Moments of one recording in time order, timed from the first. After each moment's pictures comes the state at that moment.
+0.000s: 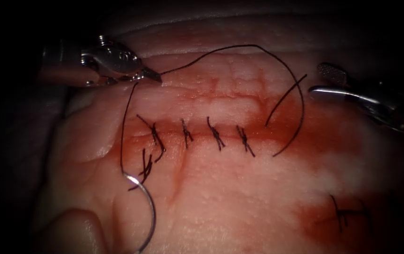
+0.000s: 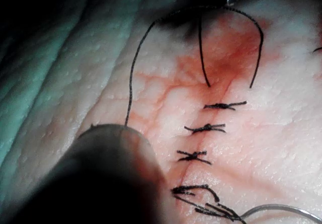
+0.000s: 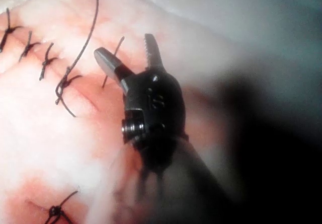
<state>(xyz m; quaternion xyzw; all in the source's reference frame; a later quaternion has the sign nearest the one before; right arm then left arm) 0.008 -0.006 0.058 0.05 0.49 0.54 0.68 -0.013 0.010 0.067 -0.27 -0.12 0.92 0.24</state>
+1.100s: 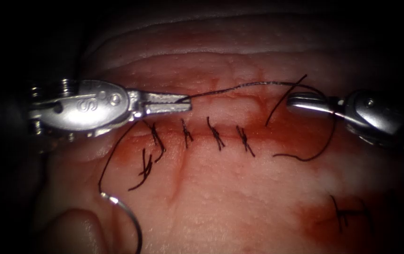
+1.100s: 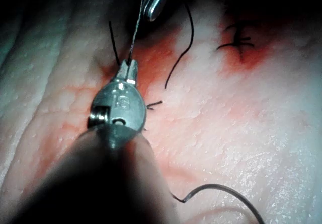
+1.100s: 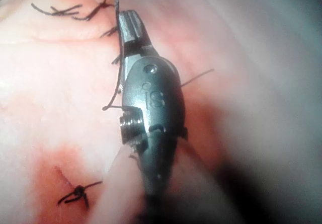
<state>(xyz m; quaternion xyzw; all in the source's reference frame) 0.016 -0.009 0.051 0.10 0.64 0.26 0.72 -0.017 0.005 0.052 -0.57 -0.07 0.80 0.18</state>
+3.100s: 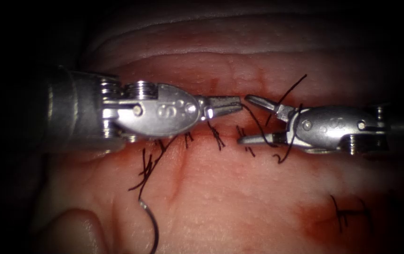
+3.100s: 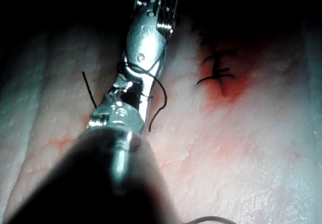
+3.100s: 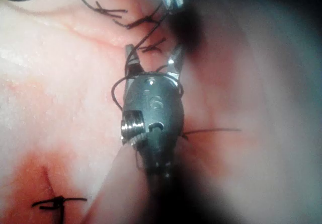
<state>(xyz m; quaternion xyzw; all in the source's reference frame) 0.021 -0.012 0.055 0.02 0.52 0.19 0.83 -0.024 0.004 0.053 -0.44 0.03 0.89 0.15</state>
